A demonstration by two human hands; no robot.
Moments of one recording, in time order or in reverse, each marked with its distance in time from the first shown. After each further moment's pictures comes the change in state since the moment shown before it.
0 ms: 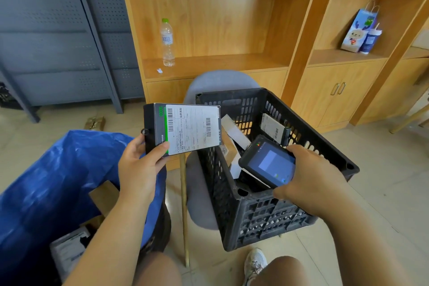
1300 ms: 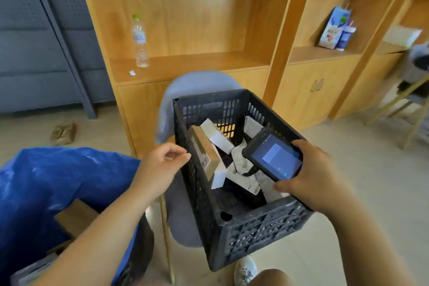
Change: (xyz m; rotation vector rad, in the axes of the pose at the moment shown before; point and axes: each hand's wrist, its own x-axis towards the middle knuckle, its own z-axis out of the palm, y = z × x) left_hand 0.055 -0.034 0.055 0.723 -0.406 0.007; right_hand 0.041 0.035 -0.003 0.120 0.085 0.096
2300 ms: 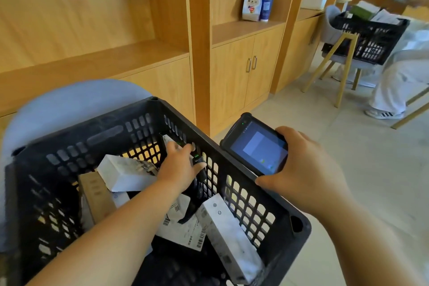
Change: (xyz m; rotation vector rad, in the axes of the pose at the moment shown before) left_hand 0.217 0.009 0.315 0.612 -0.330 0.261; right_hand 0.136 0.154 0.003 -0.050 0.166 0.235
